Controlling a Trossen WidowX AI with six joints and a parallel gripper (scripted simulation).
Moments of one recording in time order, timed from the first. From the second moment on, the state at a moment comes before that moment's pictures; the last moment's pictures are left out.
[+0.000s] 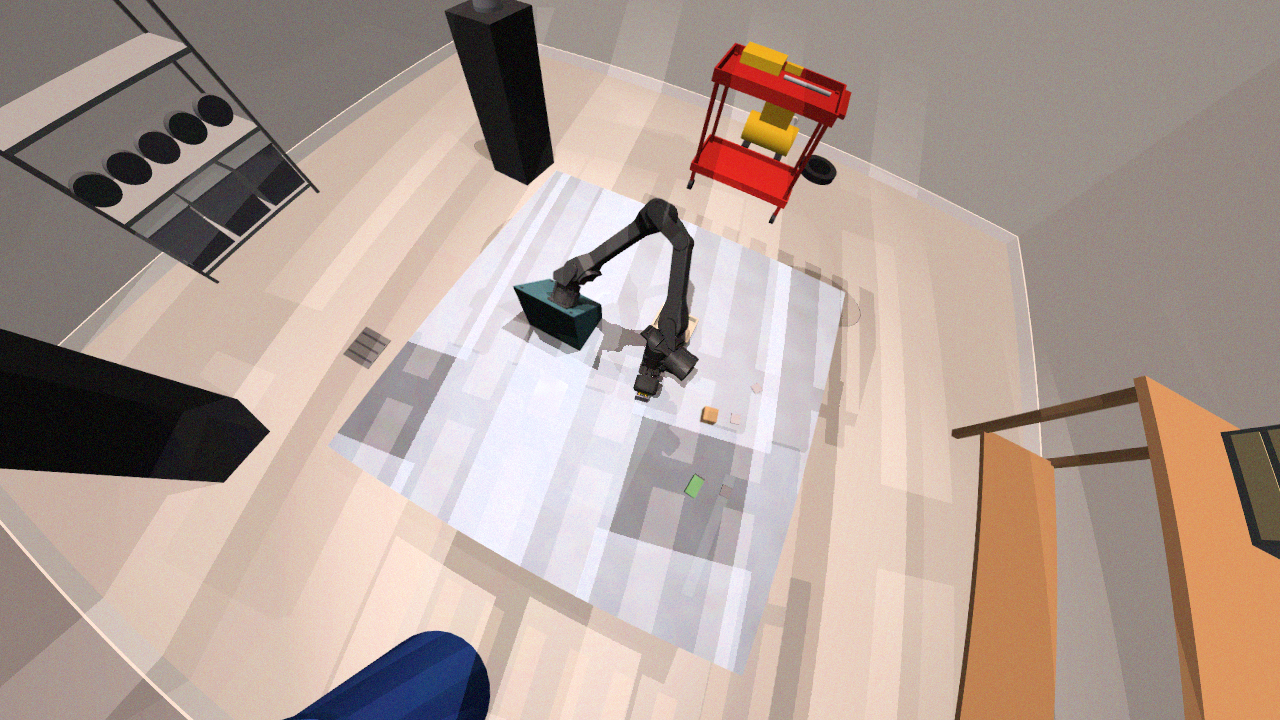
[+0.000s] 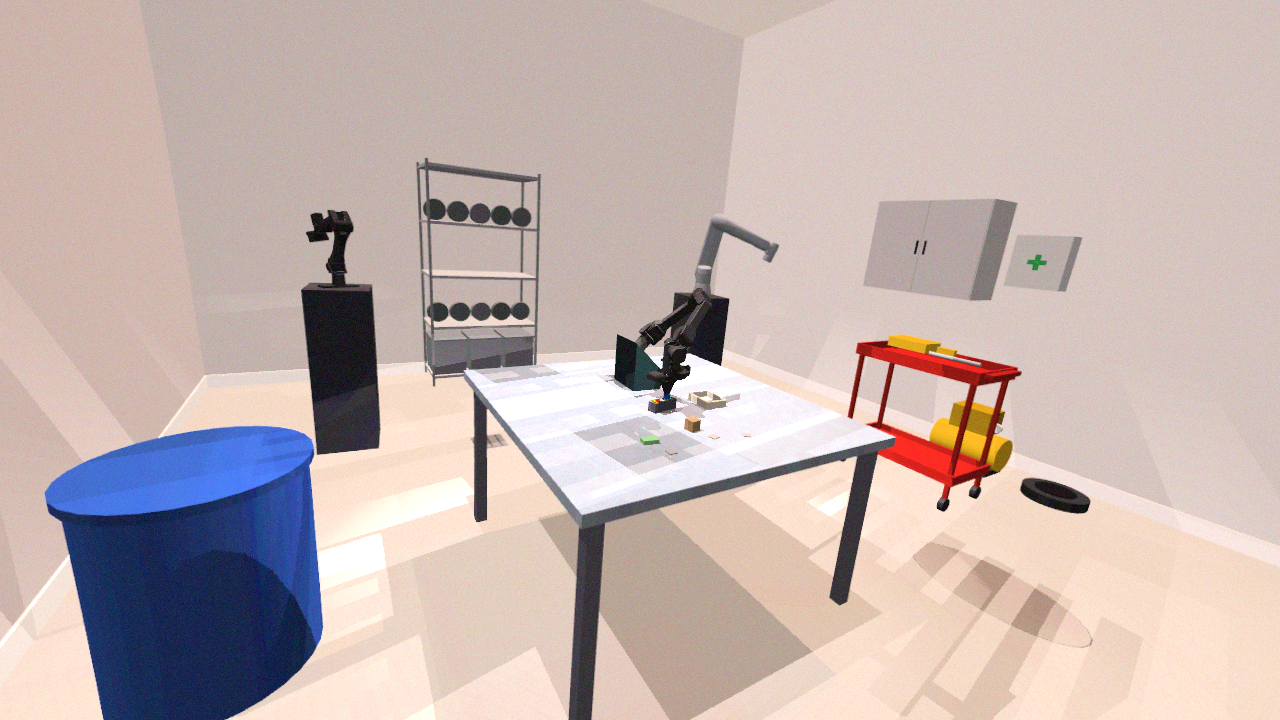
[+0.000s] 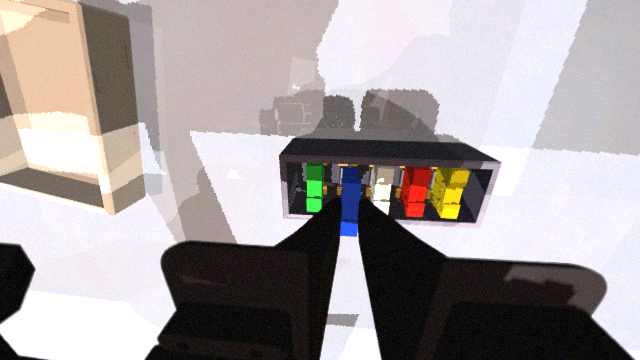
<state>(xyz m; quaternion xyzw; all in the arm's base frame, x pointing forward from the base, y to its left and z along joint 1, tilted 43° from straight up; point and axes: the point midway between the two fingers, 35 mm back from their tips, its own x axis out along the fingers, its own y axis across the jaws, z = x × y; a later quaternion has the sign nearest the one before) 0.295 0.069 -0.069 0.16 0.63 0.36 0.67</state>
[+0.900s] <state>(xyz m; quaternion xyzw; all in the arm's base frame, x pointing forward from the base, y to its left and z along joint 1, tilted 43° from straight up) 0.295 0.060 -0.059 0.16 0.63 0.36 0.67</state>
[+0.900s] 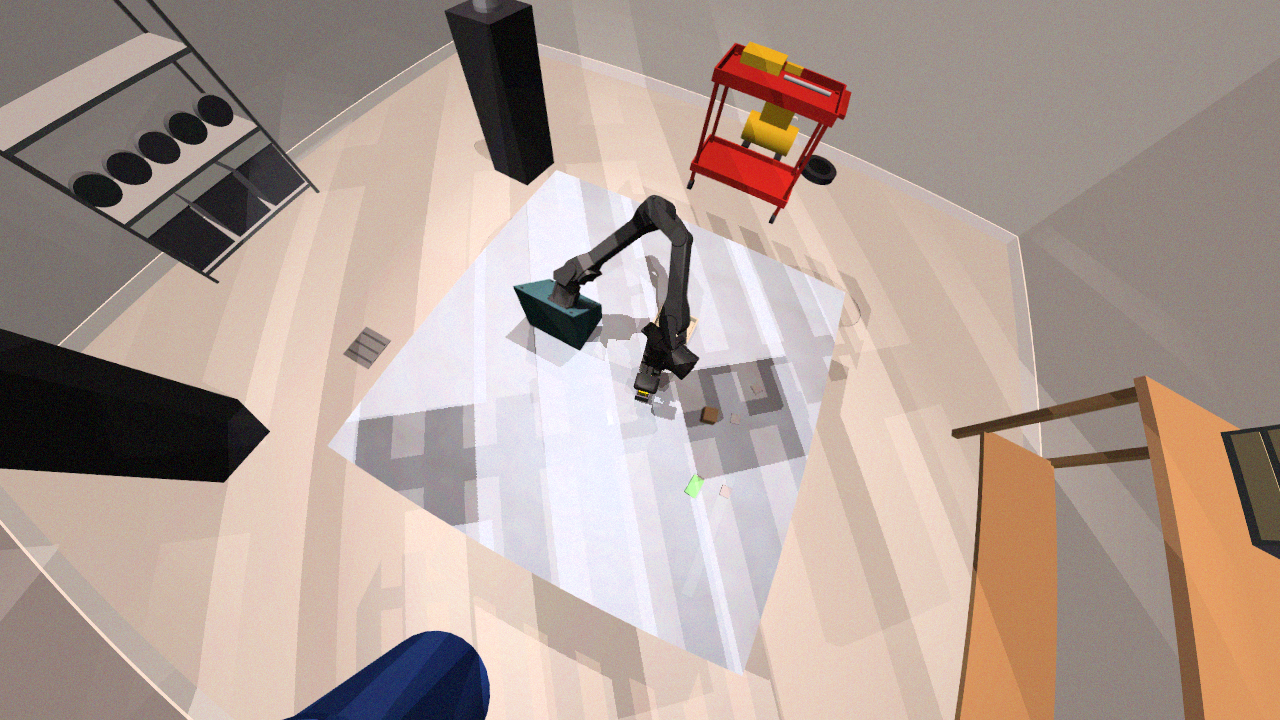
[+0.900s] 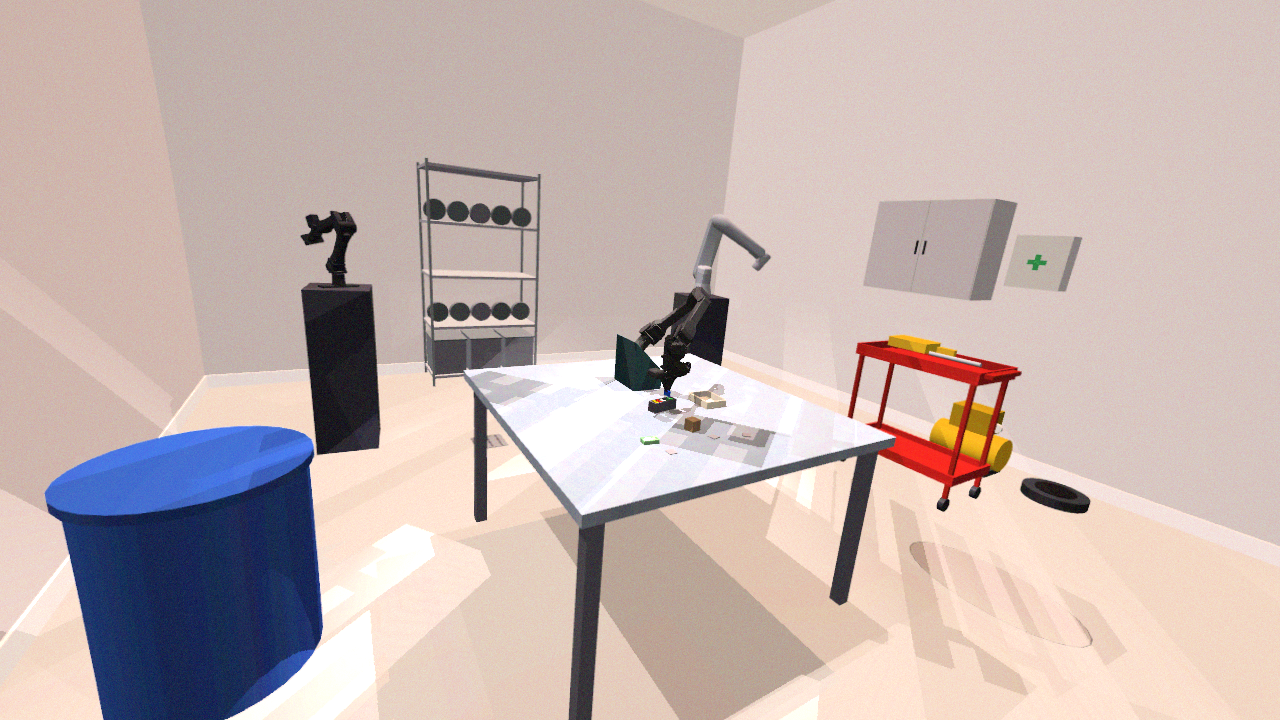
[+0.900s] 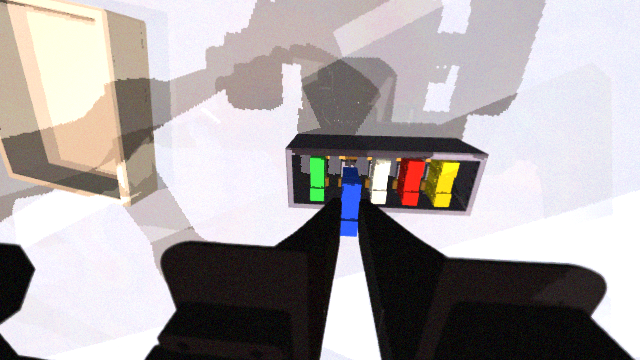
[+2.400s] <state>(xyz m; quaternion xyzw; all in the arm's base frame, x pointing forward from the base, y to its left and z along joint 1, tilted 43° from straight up) 0.289 0.172 0.078 0.15 0.63 0.36 0.68</state>
